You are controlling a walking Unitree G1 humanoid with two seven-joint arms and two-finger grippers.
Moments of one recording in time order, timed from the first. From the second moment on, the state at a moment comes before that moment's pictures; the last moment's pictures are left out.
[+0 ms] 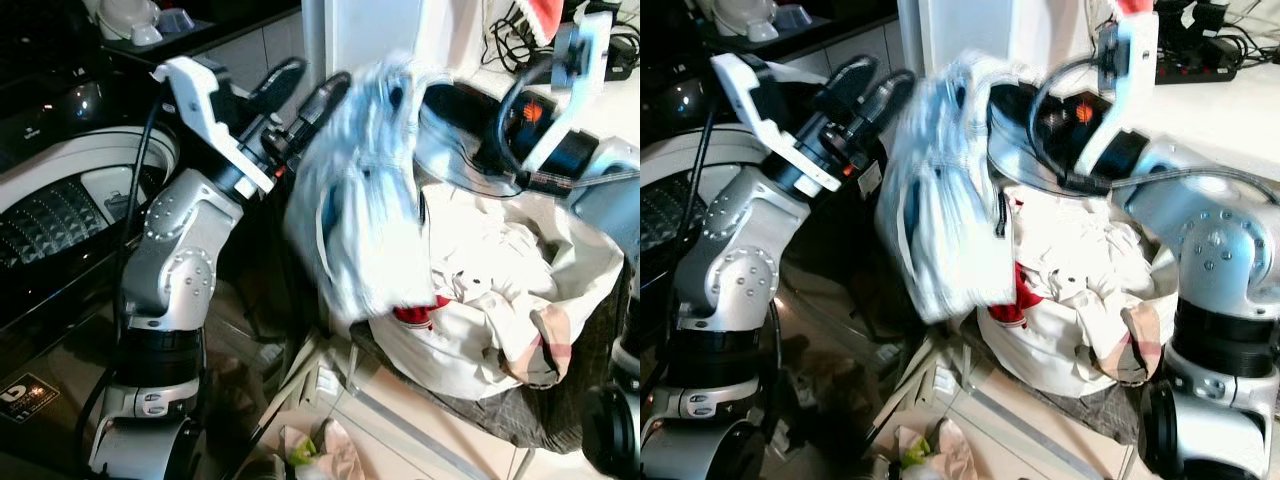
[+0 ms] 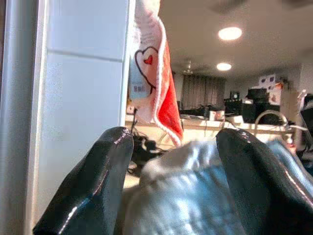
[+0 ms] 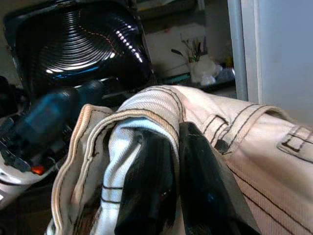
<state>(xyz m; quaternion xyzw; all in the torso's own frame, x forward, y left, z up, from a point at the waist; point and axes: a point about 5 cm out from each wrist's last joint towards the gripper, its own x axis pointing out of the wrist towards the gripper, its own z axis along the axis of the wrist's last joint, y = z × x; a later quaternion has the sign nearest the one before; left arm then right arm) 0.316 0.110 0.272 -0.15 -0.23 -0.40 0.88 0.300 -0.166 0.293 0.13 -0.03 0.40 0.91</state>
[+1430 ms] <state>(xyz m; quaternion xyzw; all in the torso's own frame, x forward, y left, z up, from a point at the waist) 0.289 0.062 0.219 -0.02 -0.08 -0.52 0.85 0.296 -0.151 0.277 0.17 0.00 0.41 0.90</state>
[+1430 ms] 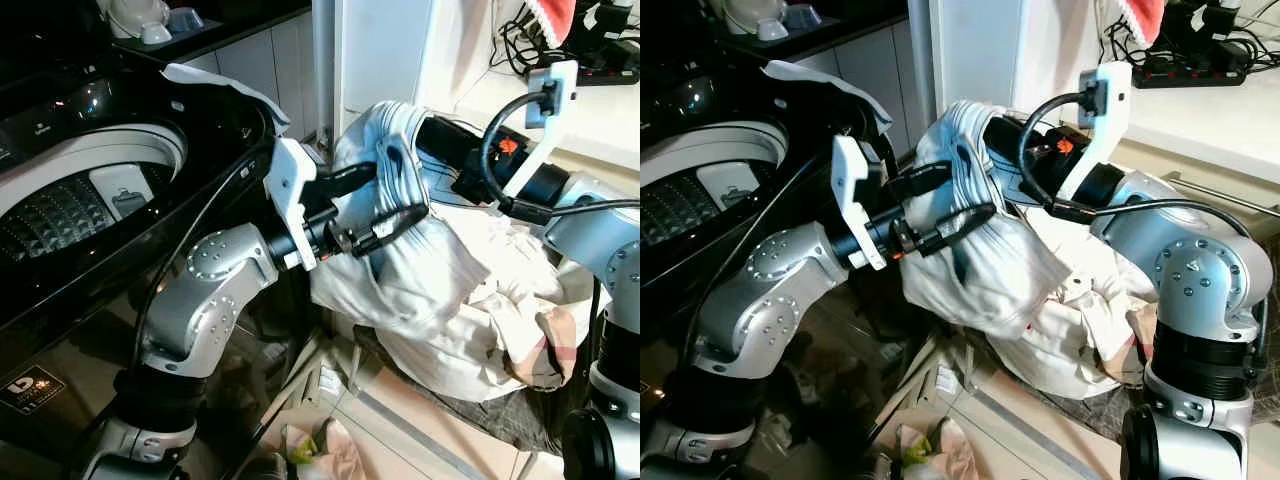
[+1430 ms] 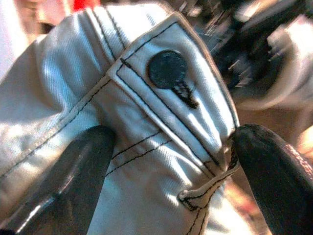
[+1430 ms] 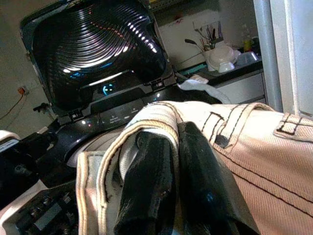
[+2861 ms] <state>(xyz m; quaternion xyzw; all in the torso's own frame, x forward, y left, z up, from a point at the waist) 0.326 0.061 0.205 0.04 -0.06 -0.34 0.94 0.298 -0.143 0.266 0.17 0.03 0.39 0.90</state>
